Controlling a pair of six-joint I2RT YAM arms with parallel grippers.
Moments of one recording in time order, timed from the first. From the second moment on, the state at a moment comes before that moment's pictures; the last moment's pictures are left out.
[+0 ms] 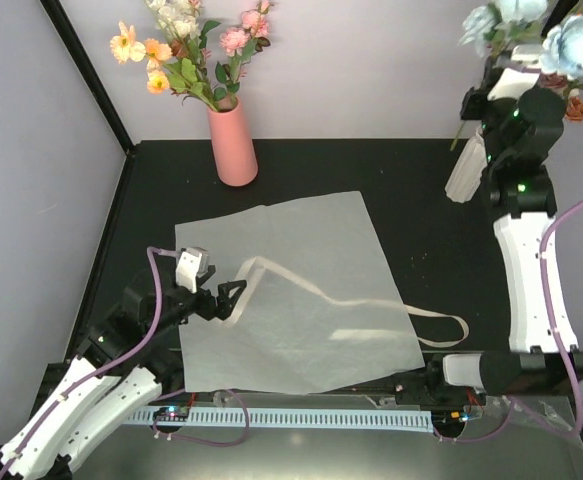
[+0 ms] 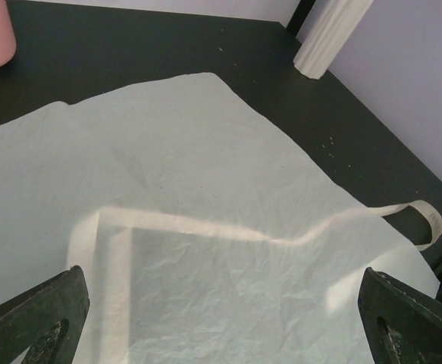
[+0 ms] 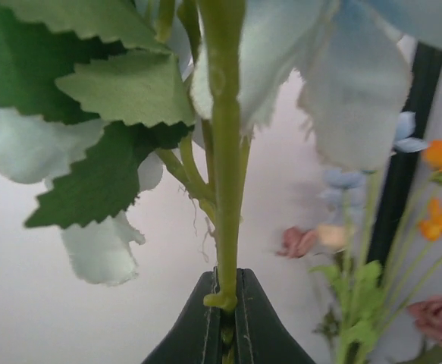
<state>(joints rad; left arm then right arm) -0.62 0.40 0.62 -0.63 0.12 -0.38 0.07 1.28 1.59 -0.15 0.08 -0.07</state>
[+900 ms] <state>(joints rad) -0.60 0.40 0.62 -0.65 0.09 -0.38 -0.25 1.73 1.80 0.08 0.05 -0.02</state>
